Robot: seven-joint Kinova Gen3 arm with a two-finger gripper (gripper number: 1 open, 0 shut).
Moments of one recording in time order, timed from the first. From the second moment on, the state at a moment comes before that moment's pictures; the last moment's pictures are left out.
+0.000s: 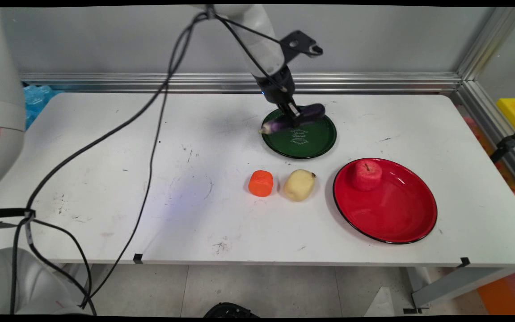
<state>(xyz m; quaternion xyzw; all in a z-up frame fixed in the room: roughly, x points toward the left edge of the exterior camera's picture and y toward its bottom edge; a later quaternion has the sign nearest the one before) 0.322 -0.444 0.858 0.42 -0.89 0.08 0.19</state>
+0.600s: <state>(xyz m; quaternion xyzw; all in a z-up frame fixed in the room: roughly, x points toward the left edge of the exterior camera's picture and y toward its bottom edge) 0.362 -0.375 0.921 0.28 -0.93 0.09 0.23</state>
